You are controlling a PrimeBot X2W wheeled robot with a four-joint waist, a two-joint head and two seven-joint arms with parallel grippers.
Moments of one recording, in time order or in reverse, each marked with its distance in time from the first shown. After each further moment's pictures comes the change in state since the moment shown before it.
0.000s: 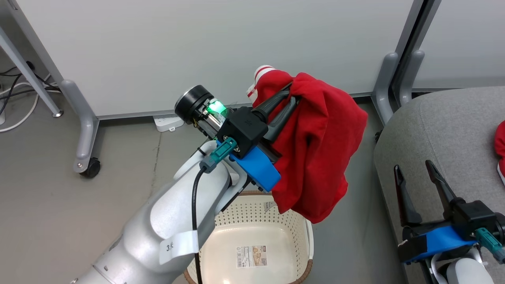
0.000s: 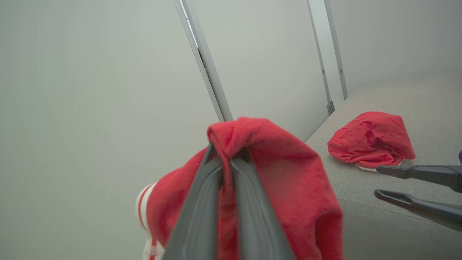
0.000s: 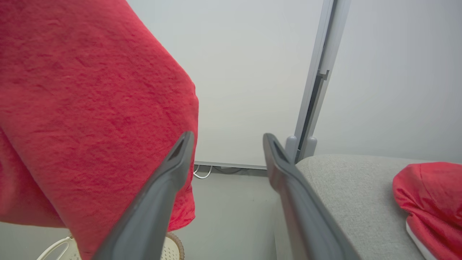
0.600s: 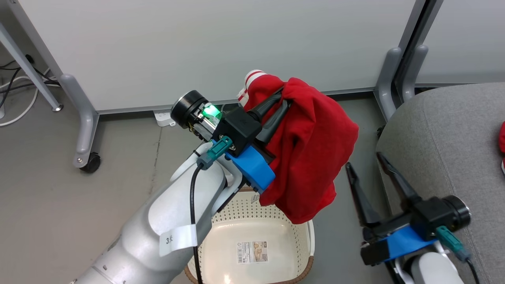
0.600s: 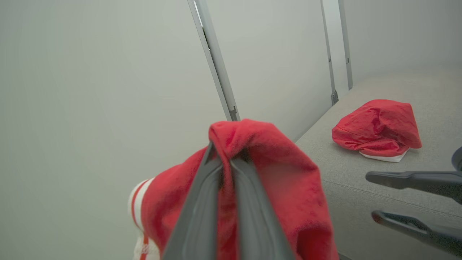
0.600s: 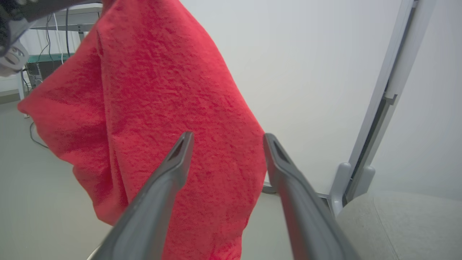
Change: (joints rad) left arm 0.000 0.002 -0.005 0.053 -0.021 0.000 0.000; right arm -0.016 0.006 0.171 -0.069 0.002 0.000 0.000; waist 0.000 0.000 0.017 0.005
